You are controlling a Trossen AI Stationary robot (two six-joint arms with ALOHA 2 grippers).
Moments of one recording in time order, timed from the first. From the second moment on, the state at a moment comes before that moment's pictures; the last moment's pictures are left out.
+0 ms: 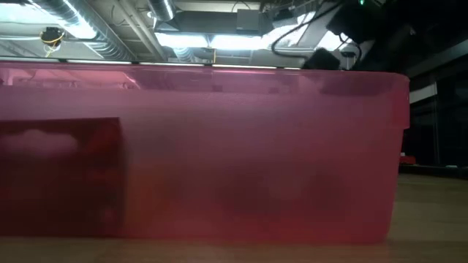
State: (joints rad) left arm -0.05 1.04 1.18 -0.41 -0.27 -0.23; right arm 0.10 1.38 0.63 -0.16 0.06 1.56
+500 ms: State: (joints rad) left arm -0.05 1.04 1.18 -0.42 -0.24 -0.22; right arm 0.15 1.51 0.62 -0.04 0.10 1.66
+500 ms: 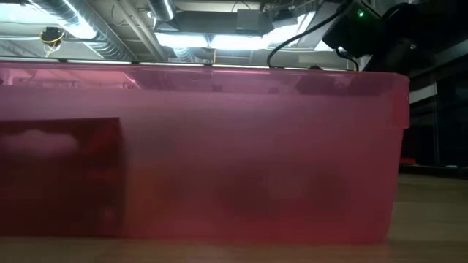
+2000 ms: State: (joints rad) left arm -0.05 1.04 1.18 -0.42 -0.24 -0.19; right arm 0.15 1.57 0.63 -0.05 0.09 1.64
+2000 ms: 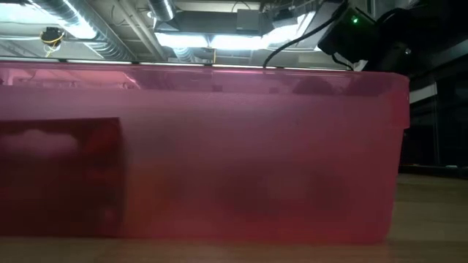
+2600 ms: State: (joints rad) left arm -0.05 1.04 1.18 -0.42 -0.24 -0.19; right arm 0.20 1.57 0.62 -0.12 0.09 1.67
